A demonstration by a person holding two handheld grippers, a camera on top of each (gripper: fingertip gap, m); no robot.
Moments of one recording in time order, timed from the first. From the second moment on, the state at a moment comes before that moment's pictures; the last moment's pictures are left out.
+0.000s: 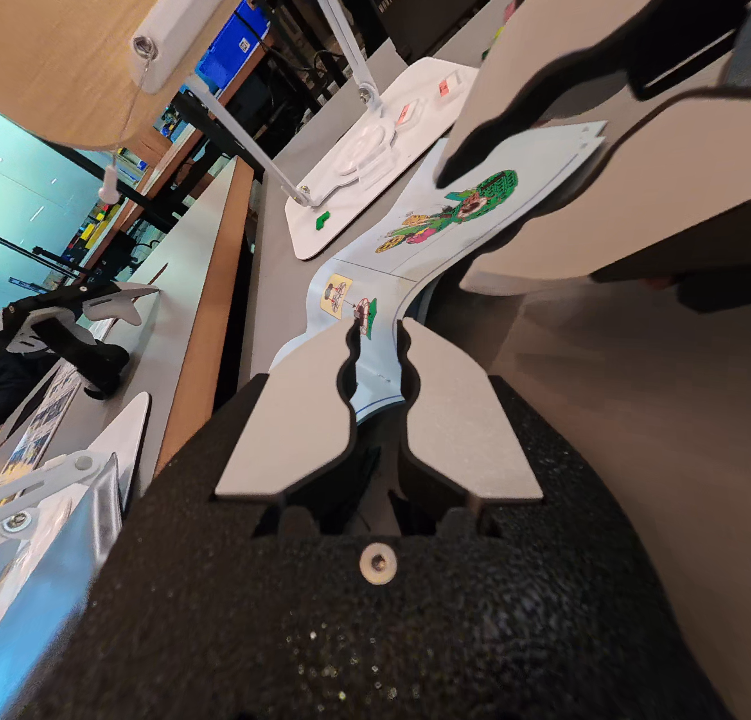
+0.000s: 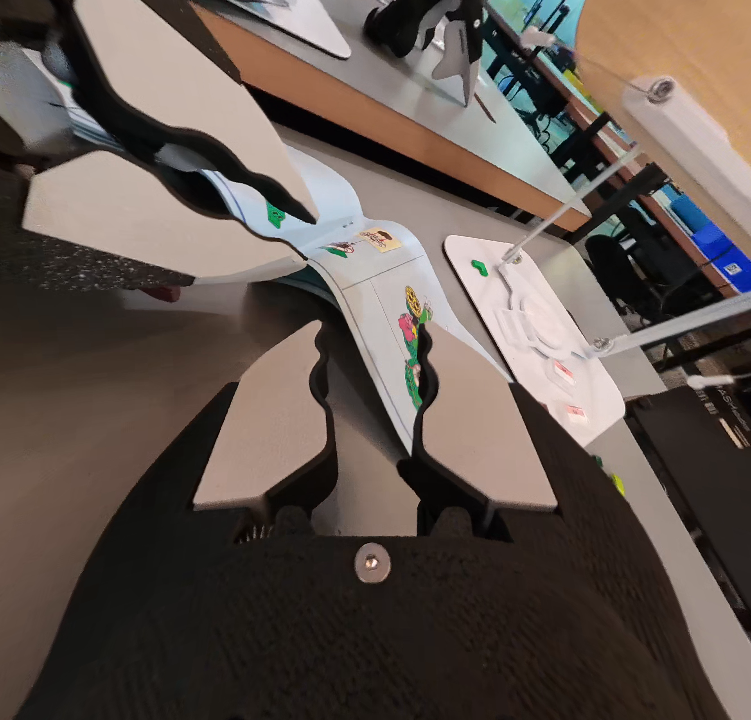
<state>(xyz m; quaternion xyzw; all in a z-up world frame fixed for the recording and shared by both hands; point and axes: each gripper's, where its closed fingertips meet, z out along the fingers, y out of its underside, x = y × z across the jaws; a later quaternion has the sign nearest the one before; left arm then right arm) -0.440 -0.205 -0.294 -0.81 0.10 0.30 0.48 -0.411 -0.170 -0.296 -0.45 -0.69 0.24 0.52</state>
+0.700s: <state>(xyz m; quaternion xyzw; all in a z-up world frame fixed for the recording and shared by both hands) -0.439 -0.207 -0.293 -0.81 0.10 0.29 0.50 -0.428 -0.159 -0.285 -0.42 -0.66 0.17 0.60</state>
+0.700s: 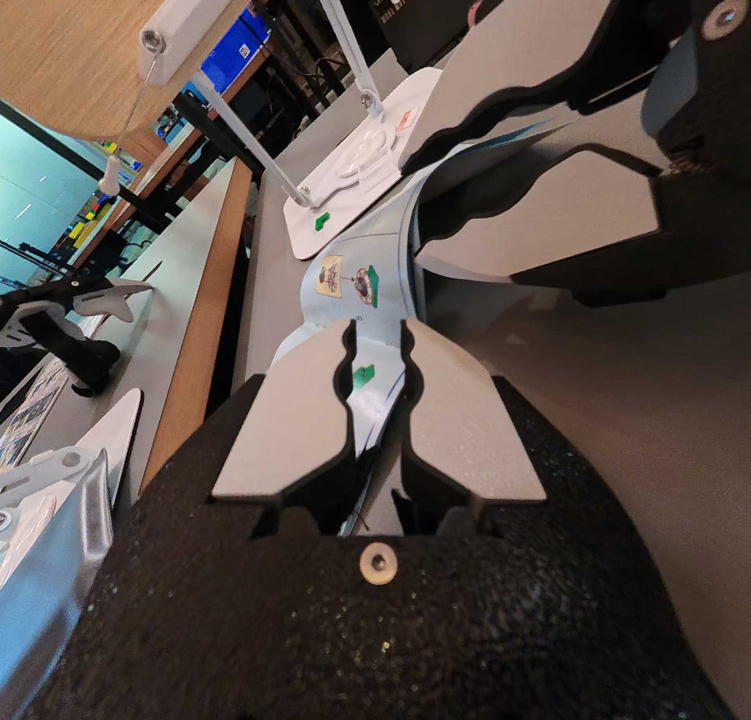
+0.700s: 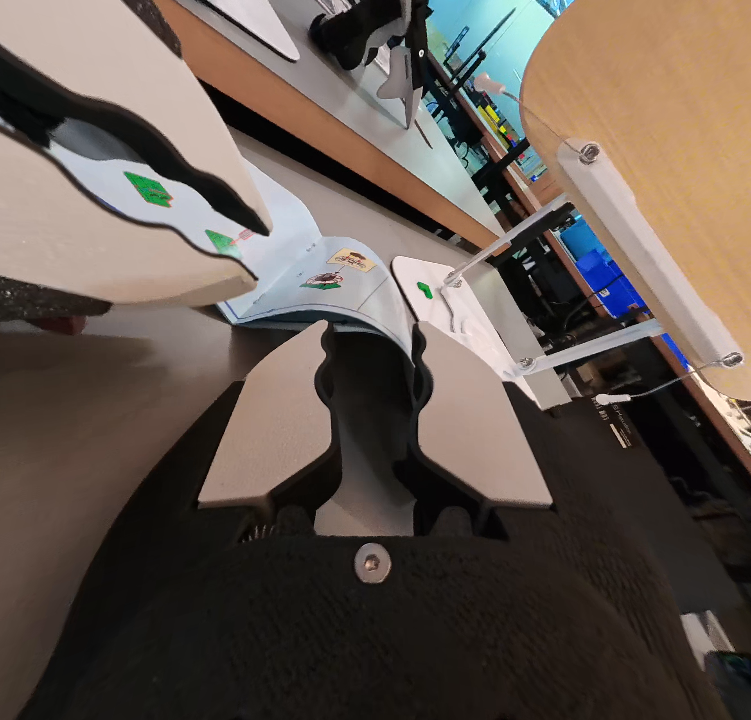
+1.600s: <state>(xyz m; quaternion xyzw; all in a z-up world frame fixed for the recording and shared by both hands) -0.456 -0.194 -0.286 -0.80 0.07 0.30 0.51 -0.423 -0.138 -0.289 -0.42 -0.66 0.13 0.61</state>
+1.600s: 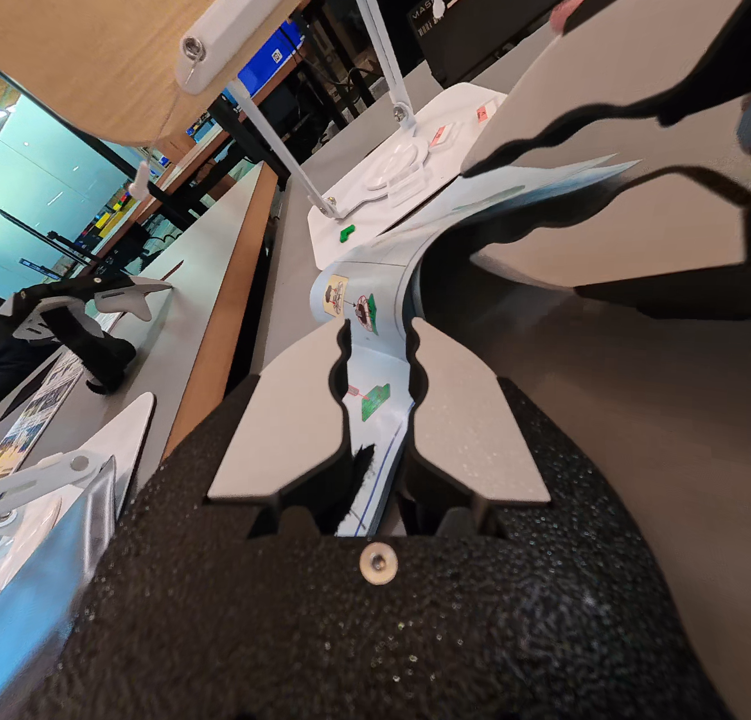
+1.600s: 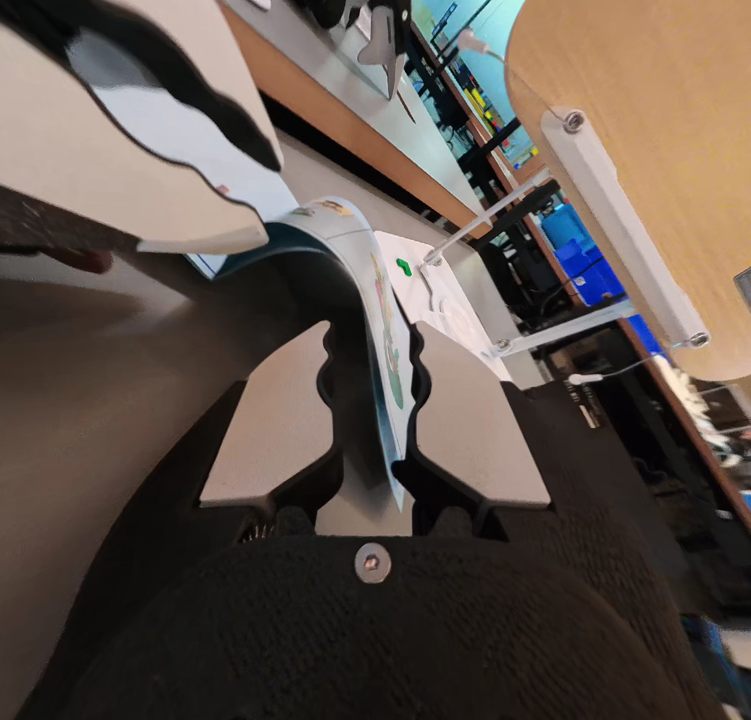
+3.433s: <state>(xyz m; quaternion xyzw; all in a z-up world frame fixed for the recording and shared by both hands) -0.297 -0.270 -0.276 -0.80 0.04 0.11 0.59 -0.166 -0.265 -0.305 -0.50 -0.69 0.15 0.50</state>
